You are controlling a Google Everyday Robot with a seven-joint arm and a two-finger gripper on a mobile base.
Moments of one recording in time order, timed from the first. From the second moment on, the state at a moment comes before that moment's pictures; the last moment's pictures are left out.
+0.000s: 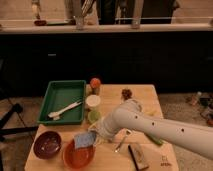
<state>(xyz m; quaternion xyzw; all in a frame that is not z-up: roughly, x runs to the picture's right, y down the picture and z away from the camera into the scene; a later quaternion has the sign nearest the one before) -0.056 0.215 0.685 -0.25 -0.35 -0.09 0.90</state>
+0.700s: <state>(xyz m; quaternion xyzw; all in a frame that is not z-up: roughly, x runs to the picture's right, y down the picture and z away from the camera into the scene) -0.055 0.185 0.698 -0.25 -0.37 -0.08 0.89</state>
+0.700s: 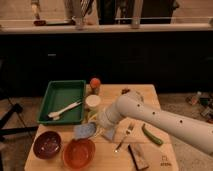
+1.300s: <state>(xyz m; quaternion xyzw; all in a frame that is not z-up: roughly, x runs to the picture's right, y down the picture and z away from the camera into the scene) -0.054 0.173 0.703 -0.24 -0.37 -0.08 0.89</state>
